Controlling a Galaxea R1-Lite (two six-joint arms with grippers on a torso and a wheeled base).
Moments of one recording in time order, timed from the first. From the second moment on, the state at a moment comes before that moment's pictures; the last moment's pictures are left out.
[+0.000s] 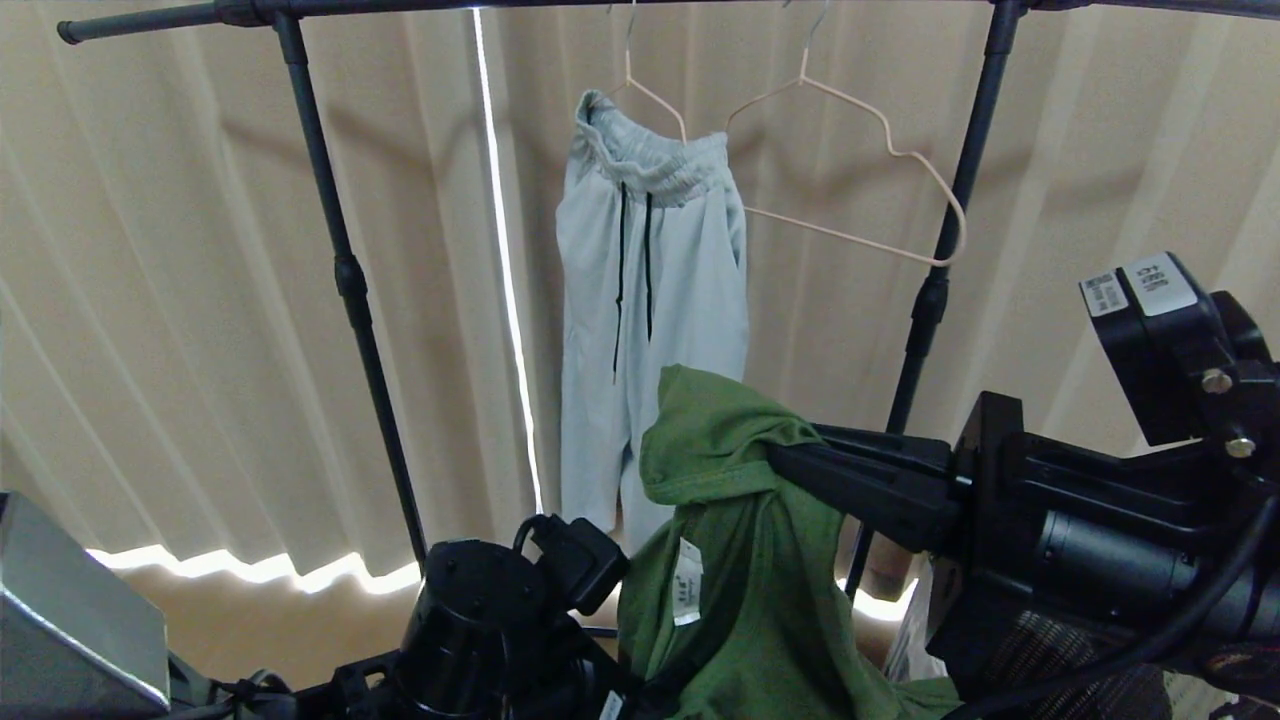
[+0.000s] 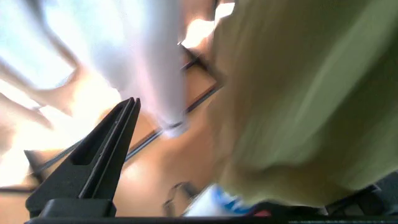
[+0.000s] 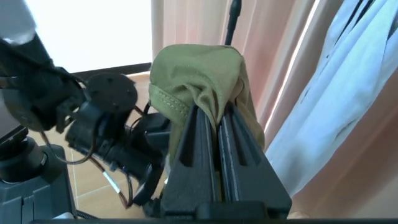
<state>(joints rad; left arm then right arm) -0.83 1.89 -0.43 -0.93 0.06 -0.02 0.84 1.41 -0.60 -0.80 0.16 0.02</state>
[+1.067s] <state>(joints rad) -0.62 1.49 -0.21 -0.93 0.06 0.20 0.83 1.43 -0.57 -0.80 0.15 0.02</state>
